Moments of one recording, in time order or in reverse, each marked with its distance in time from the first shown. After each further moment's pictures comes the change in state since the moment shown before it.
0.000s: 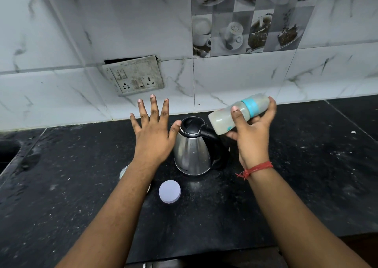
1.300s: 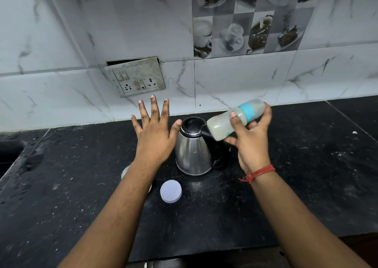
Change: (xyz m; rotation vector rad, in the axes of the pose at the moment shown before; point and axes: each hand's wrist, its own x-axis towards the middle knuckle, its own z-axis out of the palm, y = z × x) left_hand -0.004 0.004 -0.007 -0.045 -0.014 -0.022; right_hand -0.005 0.006 -0.006 0.078 -0.077 0.064
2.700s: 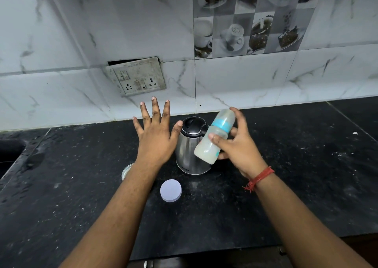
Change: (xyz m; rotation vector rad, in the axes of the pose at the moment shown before) left_hand -0.004 0.002 0.003 -0.010 -0.005 -0.011; right_hand -0.009 0.012 -0.005 -0.349 -0.279 0.099
